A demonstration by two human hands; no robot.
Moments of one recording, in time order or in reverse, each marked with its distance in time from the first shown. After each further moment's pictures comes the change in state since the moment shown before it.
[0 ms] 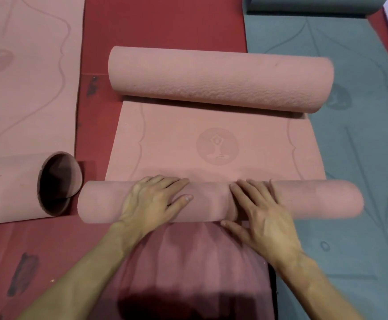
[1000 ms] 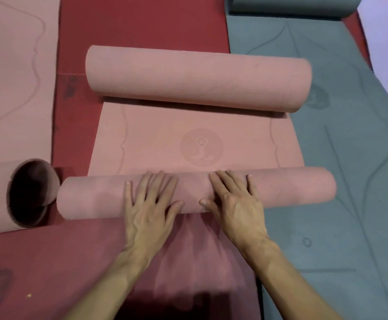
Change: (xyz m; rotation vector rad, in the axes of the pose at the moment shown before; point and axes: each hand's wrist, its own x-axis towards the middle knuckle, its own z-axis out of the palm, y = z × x) left_hand -0.012 0.050 0.020 0.127 0.048 -0.256; right_hand 0.029 -0.013 0.018 0.000 0.025 0.149
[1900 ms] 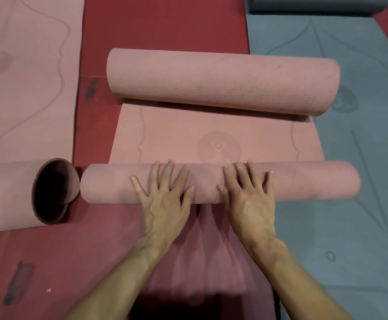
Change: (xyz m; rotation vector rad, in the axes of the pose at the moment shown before) left_hand 0.031 0.000 0.010 0.000 -0.085 -0.176; right_hand 0.028 -0.015 0.005 -0.073 0.054 0.067
